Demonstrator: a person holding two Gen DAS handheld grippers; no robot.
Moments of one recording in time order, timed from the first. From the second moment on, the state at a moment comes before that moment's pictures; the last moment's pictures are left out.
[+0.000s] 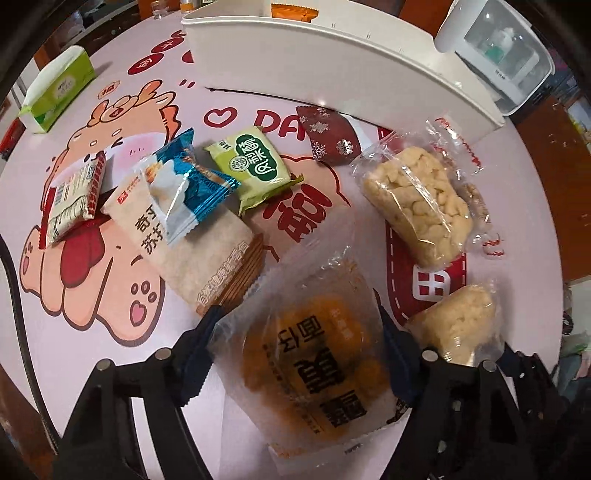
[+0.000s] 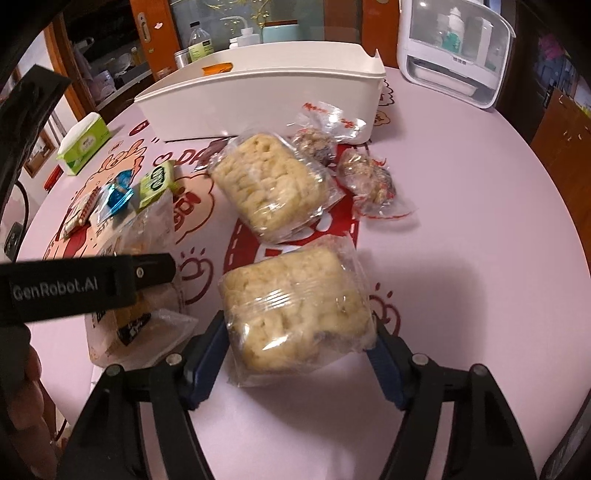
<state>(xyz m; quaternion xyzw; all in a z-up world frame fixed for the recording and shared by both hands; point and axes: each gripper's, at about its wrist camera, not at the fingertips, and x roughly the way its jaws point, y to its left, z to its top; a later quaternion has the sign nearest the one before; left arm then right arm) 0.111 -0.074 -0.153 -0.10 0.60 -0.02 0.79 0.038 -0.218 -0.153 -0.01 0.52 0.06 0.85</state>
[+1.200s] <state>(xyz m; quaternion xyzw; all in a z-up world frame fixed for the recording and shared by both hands) 0.183 -0.001 0.129 -0.03 0.34 -0.01 0.94 0.137 -0.204 0.093 -0.04 0.32 0.02 0.95</state>
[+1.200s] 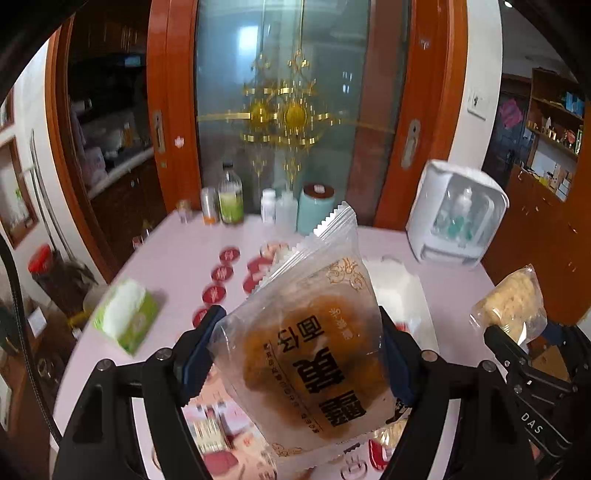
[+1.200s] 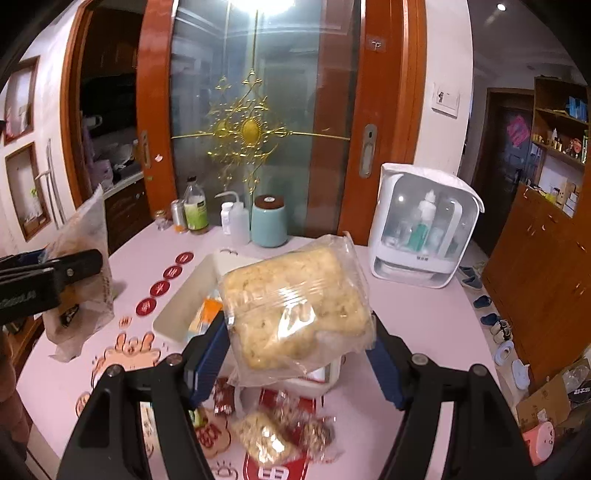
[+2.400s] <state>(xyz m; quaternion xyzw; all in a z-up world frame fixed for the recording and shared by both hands) 0.314 -0.047 0.046 0.06 0.37 -0.05 0.93 0.266 -0.213 0.023 0.03 0.39 0.01 0.92</state>
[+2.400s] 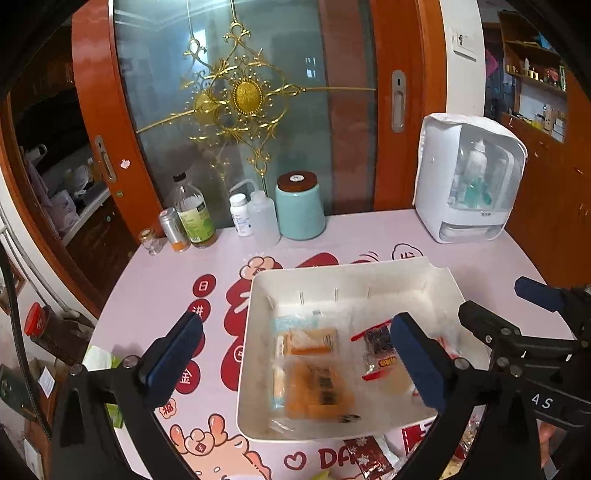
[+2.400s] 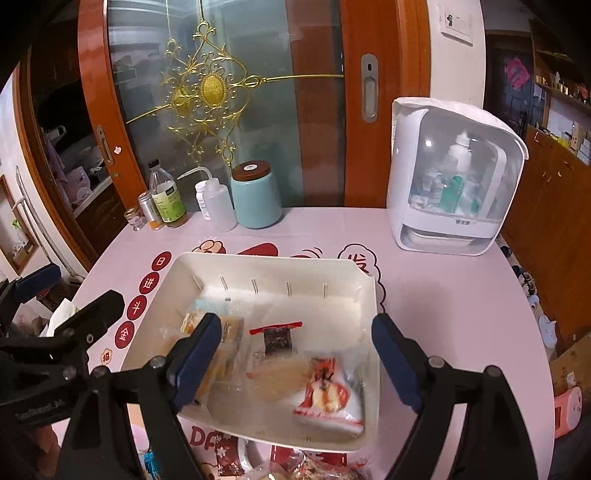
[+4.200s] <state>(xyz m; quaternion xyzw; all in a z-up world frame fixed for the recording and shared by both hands) 0.156 0.092 -0.002 0.10 0.42 -0.10 0.90 0.124 -0.109 -0.017 -0.08 0.44 0.13 0.89</state>
